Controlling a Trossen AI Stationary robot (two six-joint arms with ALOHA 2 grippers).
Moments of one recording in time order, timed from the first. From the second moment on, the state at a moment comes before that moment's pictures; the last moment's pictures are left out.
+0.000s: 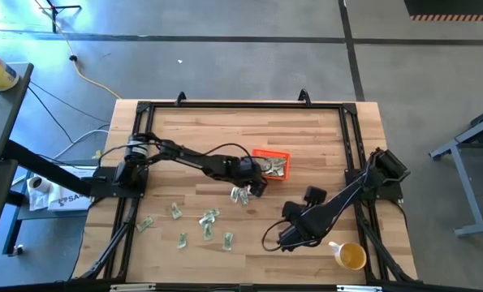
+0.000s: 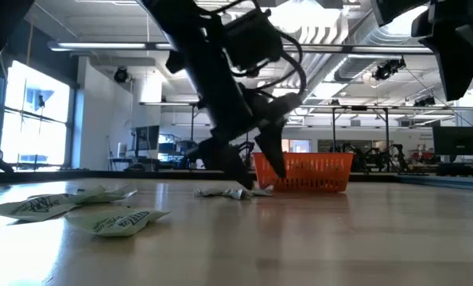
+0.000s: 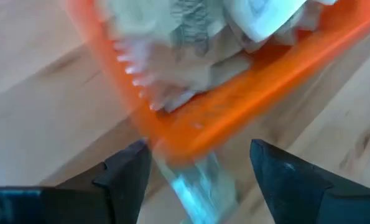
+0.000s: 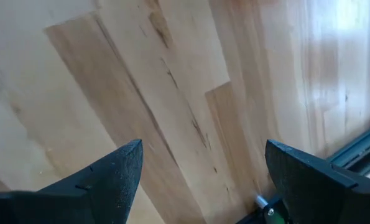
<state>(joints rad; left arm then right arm) -0.03 2.03 1.32 -0.30 -0.15 -0.93 0.60 1.86 1.46 -1.45 0.22 1.01</state>
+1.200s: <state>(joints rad) -0.03 1.94 1.32 -0.58 -0.19 -0.49 0.67 1.86 1.46 -1.57 0.23 1.34</state>
